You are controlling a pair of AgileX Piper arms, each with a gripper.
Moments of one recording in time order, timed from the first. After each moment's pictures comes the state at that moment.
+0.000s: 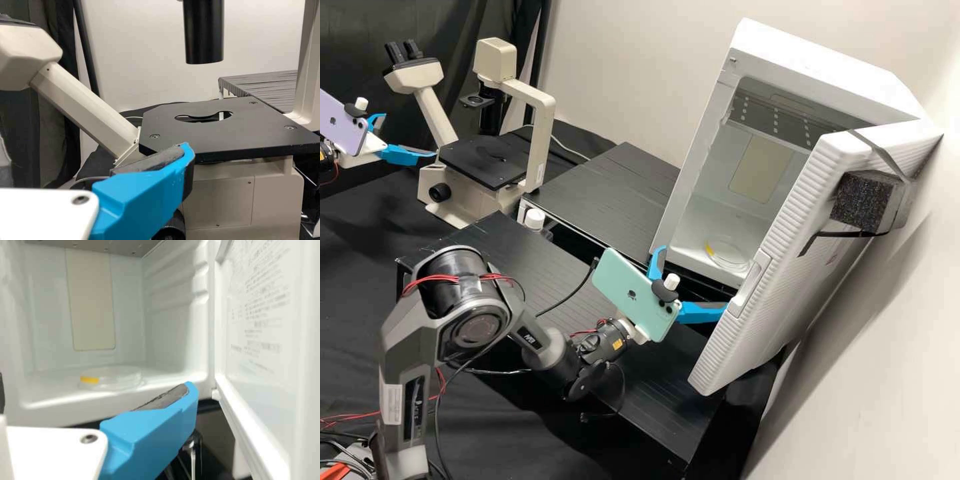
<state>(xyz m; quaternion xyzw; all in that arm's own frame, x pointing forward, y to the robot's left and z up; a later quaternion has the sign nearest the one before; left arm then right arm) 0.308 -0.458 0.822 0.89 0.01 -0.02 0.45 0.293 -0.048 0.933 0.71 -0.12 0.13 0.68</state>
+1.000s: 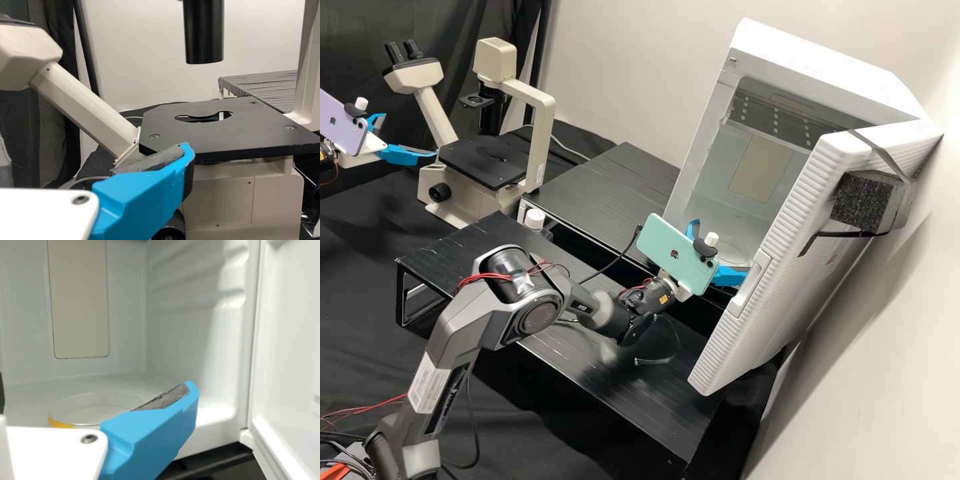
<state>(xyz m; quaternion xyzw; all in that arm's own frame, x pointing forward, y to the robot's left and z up) 0.308 -0.458 0.822 0.89 0.01 -0.02 0.45 0.403 -0.041 0.956 0.70 -0.13 0.11 0.69</state>
